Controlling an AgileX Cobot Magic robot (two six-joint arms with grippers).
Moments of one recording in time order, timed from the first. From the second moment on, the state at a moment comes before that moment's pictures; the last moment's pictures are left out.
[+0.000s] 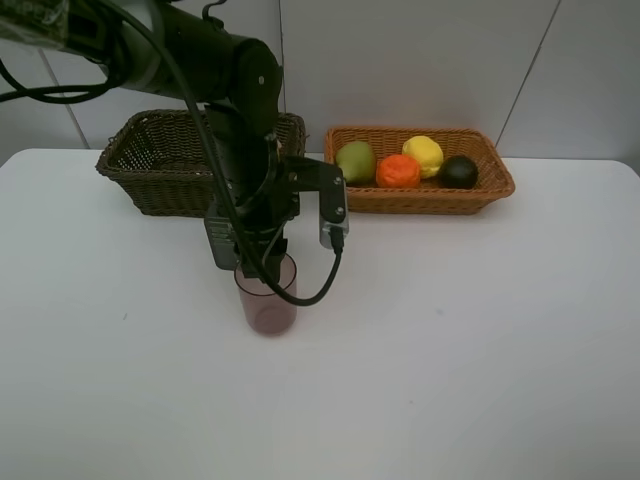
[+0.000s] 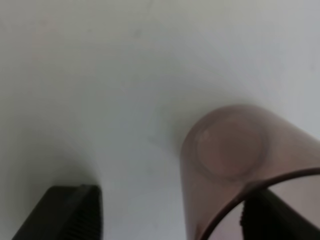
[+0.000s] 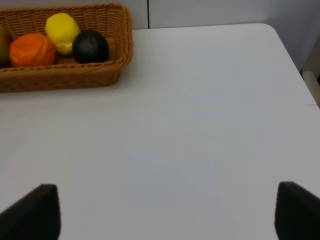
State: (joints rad) left arm -0.65 2.08 -1.44 -0.14 0.97 0.92; right arm -0.01 0.04 -0.52 -0.13 1.03 0.03
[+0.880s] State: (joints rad) left arm -0.65 2.03 -1.45 -0.14 1.02 0.92; right arm -0.01 0.04 -0.52 -0.13 1.03 0.03
